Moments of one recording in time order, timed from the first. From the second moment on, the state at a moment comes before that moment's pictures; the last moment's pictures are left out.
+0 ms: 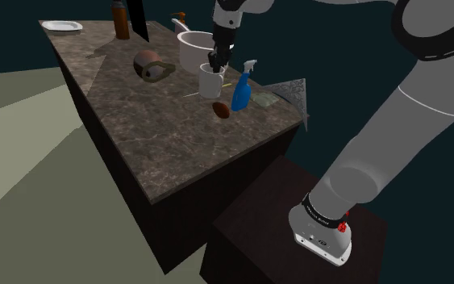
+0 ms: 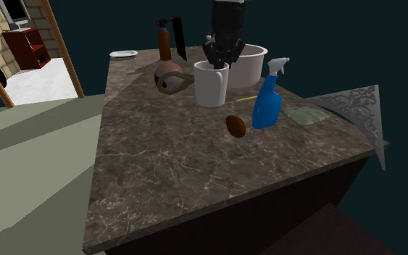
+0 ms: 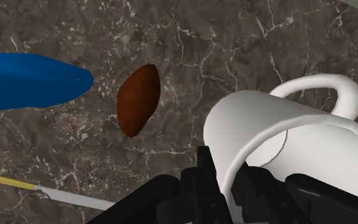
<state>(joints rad) -0.04 -0.04 -0.05 -1.93 0.06 1.89 -0.29</state>
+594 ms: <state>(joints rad) -0.04 -0.04 -0.05 -1.81 0.06 1.77 -0.28</state>
